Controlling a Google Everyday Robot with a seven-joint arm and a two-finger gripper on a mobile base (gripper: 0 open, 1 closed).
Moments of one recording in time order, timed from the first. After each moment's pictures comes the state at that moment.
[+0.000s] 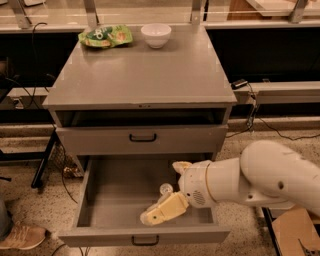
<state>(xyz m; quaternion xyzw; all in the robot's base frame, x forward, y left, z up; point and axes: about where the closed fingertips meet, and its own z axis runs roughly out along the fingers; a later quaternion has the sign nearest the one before) 0.400 -0.003 0.748 -0.42 0.79 0.31 0.32</state>
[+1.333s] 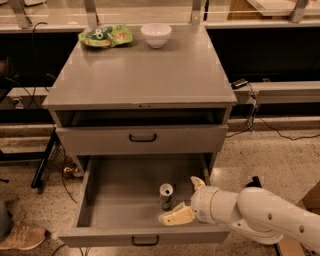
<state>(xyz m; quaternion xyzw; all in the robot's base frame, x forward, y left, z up) 0.457 -0.062 0.594 -0.35 0.81 0.25 0.40</state>
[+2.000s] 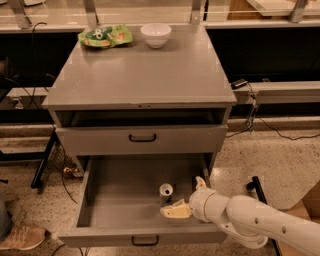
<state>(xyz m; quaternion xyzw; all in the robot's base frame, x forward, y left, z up) 0.499 -0.081 0.537 -0.30 0.83 0.18 0.43</state>
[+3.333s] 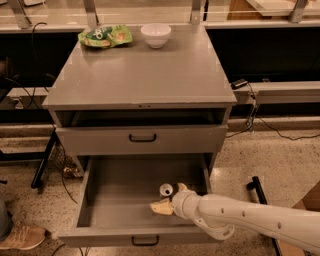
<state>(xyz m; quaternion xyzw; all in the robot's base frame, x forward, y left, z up) 0.541 -0.037 0.443 -0.28 0.85 0.17 0.41</state>
